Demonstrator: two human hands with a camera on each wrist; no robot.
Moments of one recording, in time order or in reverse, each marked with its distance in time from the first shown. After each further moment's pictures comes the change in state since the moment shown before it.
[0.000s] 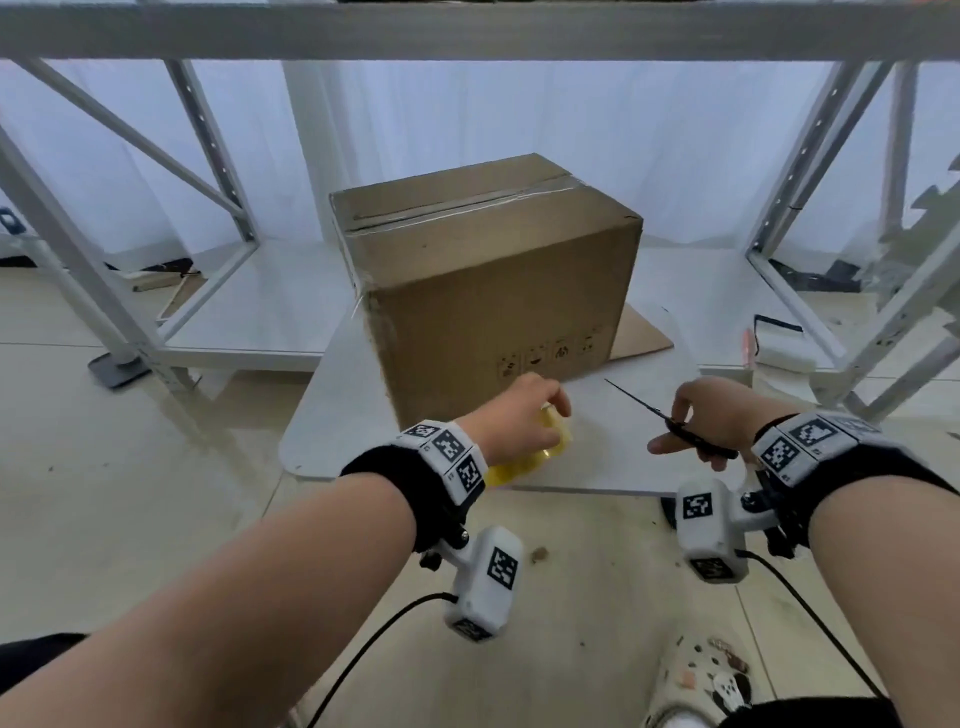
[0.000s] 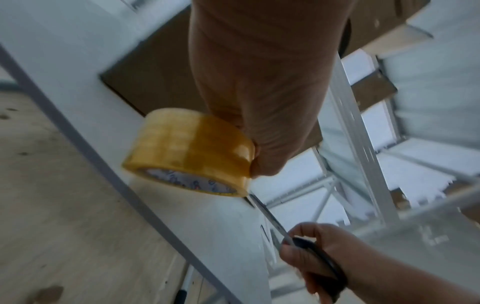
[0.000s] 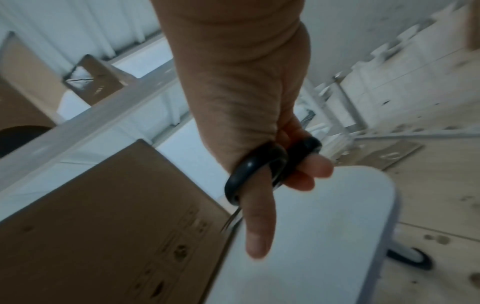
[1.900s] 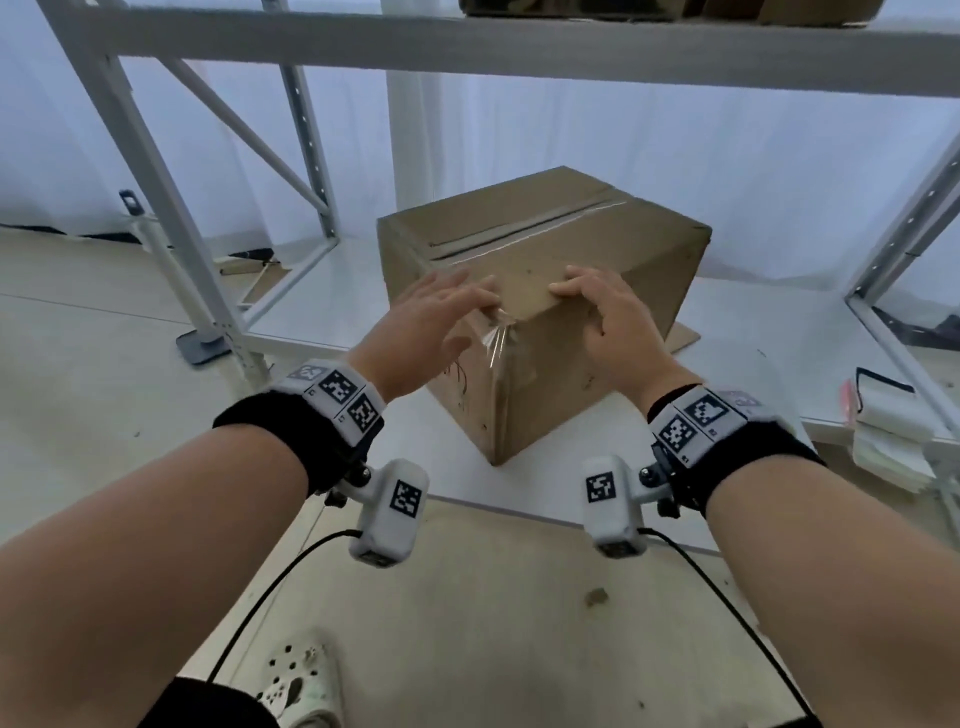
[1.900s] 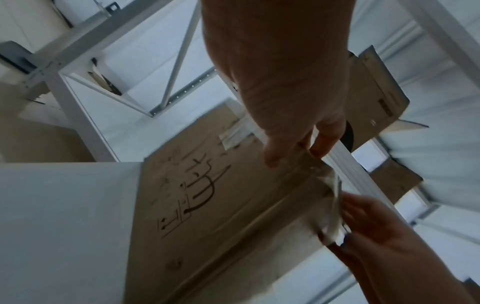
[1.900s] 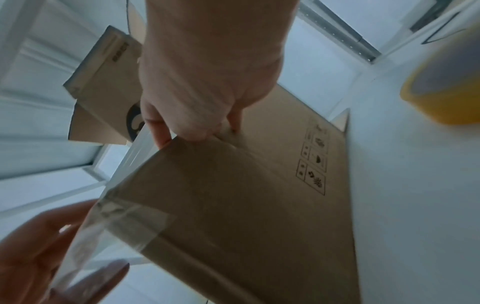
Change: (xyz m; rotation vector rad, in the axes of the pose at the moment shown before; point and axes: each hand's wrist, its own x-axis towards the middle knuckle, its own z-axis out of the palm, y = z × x) left_hand -0.055 -0.112 -0.149 0.438 0.550 0.211; right_hand 0.036 -0.203 0.006 0.422 0.633 -0.854
